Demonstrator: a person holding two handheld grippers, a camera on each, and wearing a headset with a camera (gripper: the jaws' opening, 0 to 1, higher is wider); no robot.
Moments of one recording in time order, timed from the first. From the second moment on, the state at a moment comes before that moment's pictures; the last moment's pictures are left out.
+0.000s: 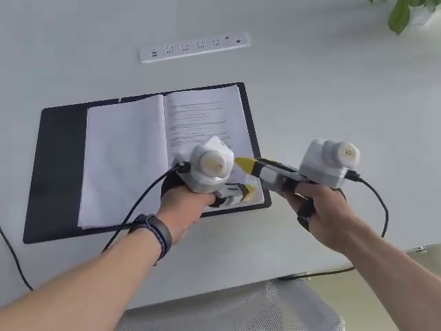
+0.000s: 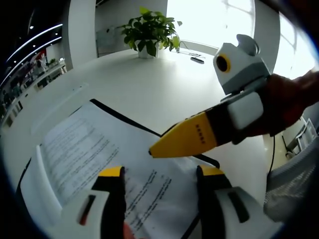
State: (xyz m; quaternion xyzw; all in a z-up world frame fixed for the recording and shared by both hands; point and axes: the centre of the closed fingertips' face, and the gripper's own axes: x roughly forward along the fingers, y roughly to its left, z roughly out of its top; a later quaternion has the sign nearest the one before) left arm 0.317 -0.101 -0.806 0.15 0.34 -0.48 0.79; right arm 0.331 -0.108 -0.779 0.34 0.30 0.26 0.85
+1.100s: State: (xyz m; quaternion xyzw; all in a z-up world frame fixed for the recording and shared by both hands) left arm 0.303 -0.057 -0.762 0.11 0.33 -0.45 0.82; right arm 0.324 -0.089 -0.757 0.34 0.29 0.28 0.85
